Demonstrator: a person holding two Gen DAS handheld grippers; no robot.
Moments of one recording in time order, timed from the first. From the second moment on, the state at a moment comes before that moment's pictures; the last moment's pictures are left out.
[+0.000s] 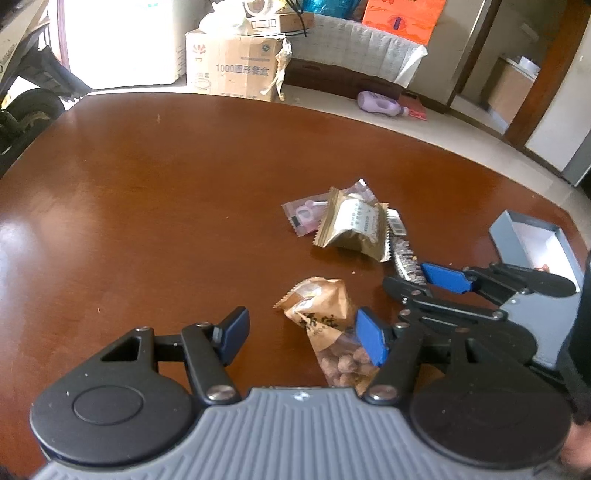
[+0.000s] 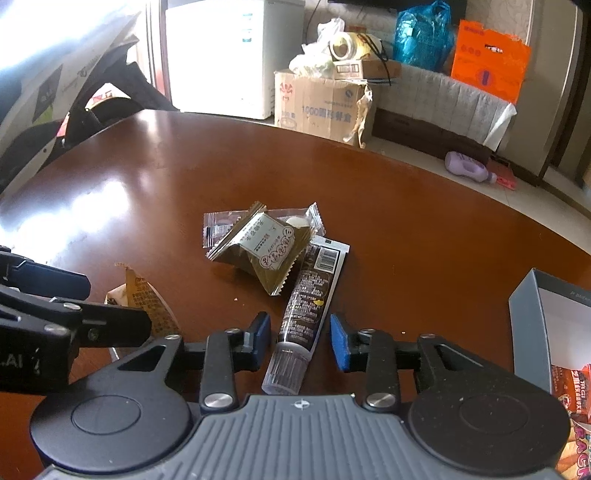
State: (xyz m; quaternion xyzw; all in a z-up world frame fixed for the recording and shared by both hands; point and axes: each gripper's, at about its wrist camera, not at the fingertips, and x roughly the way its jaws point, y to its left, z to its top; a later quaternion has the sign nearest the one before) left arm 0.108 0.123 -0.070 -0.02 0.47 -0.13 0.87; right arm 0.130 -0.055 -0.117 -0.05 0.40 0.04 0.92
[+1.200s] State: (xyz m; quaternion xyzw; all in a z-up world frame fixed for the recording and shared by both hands) left arm 0.105 0.099 -0.097 0.02 0.47 -0.19 0.86; right arm 0.112 -0.070 -0.121 -0.04 0.39 0.04 0.92
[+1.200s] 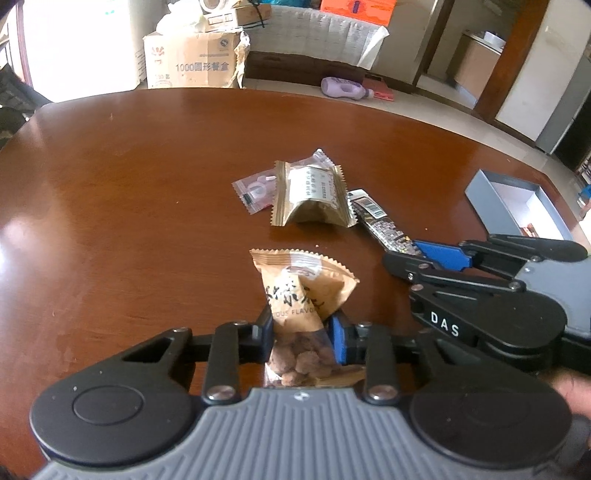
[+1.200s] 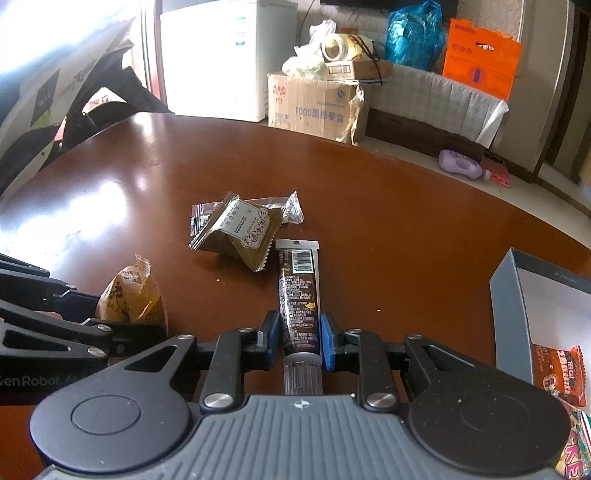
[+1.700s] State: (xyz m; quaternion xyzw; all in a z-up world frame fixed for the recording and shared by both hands) left arm 0.101 0.095 -0.083 0.03 0.45 -0.20 0.87; right arm 0.093 -0.083 -0.101 0.00 0.36 0.03 0.93
